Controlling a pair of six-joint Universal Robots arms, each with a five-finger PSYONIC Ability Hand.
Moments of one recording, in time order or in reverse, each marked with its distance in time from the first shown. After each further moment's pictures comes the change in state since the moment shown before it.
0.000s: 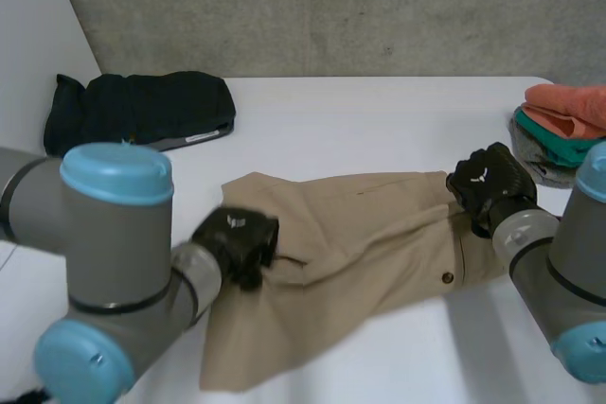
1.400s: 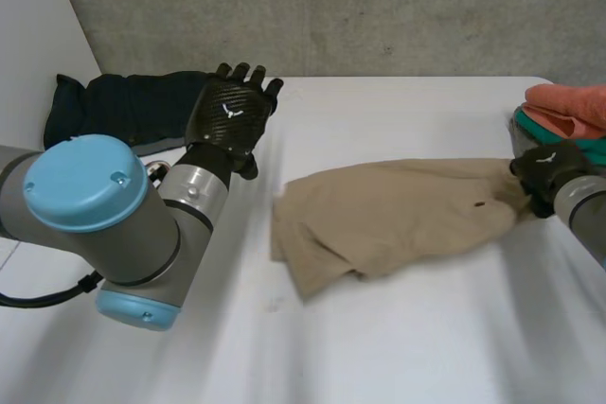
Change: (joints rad) left arm 0.038 -0.001 -0.003 0.641 -0.025 0.337; right arm -0.279 0.213 -0.259 0.169 -0.114 0.151; left_hand -0.958 -0.989 -0.978 -0.995 -0.947; right_hand -0.059 -0.011 -0.023 -0.002 -0.053
